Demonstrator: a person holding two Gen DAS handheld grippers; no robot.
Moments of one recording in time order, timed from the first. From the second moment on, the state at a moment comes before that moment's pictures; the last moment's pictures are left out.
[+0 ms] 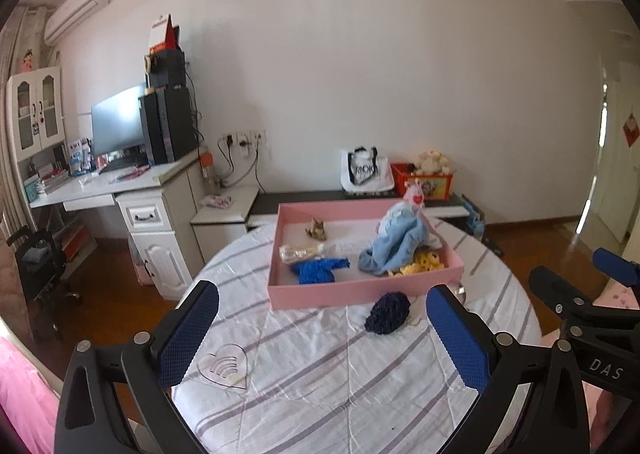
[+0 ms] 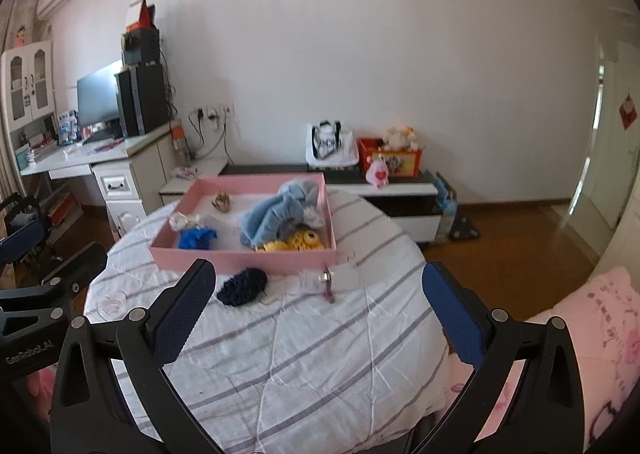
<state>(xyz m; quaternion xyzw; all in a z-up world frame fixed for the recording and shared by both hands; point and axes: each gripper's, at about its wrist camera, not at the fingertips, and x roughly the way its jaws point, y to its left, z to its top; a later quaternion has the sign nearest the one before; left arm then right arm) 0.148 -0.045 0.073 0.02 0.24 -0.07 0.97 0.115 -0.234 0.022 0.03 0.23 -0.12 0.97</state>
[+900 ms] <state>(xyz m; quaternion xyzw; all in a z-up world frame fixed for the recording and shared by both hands) 0.307 -0.109 -0.023 0.05 0.41 -0.09 0.91 0.213 -0.306 -0.083 0.08 0.39 -0.15 0.91</state>
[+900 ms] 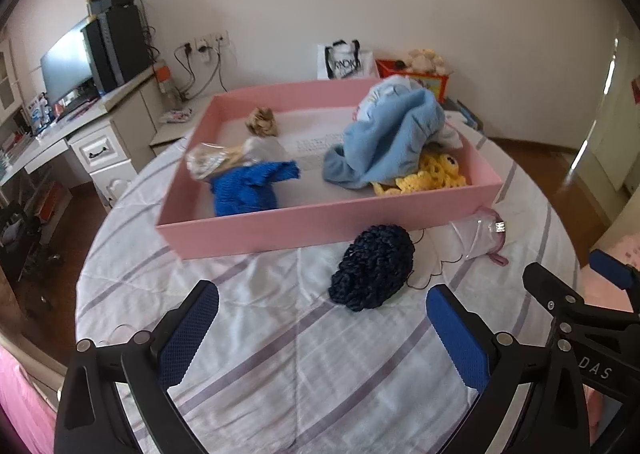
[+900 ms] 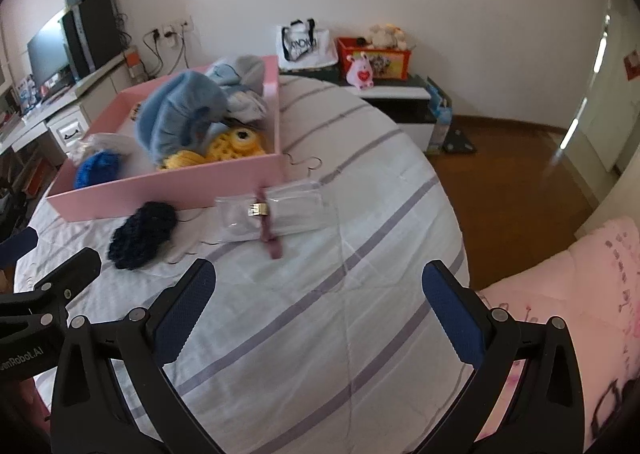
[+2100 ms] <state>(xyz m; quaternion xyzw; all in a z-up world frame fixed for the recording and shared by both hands) 0.373 -0.128 -0.092 0.04 0.47 -0.11 0.88 0.248 -0.328 -0.098 0.12 0.42 -0.14 0.89</state>
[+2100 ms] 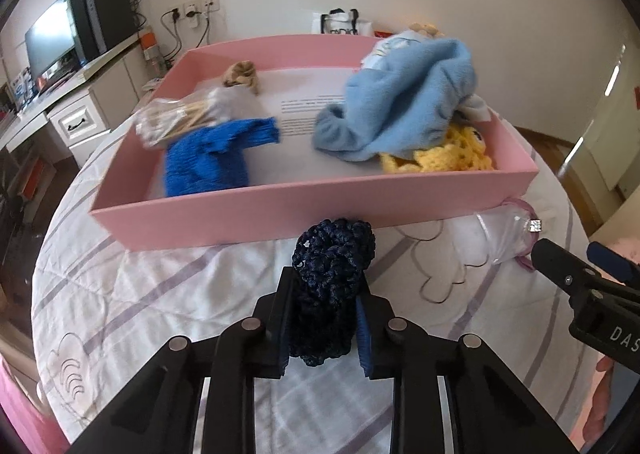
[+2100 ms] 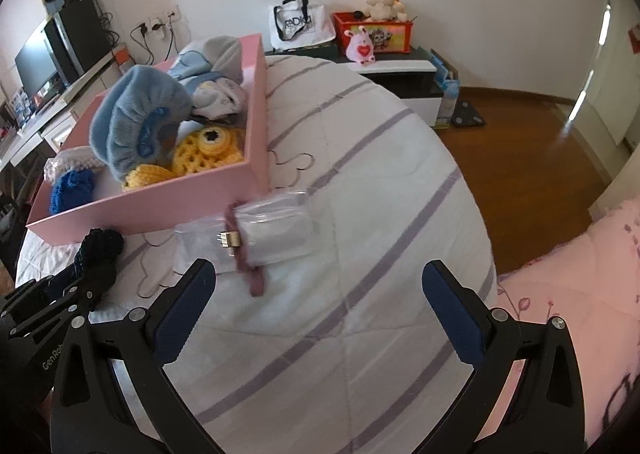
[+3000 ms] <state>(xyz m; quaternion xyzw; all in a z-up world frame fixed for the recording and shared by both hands) 0.377 -0.081 -0.083 0.01 0.47 -0.08 0.88 0.290 -0.292 -0.110 0.07 0.43 -0.12 0.89</state>
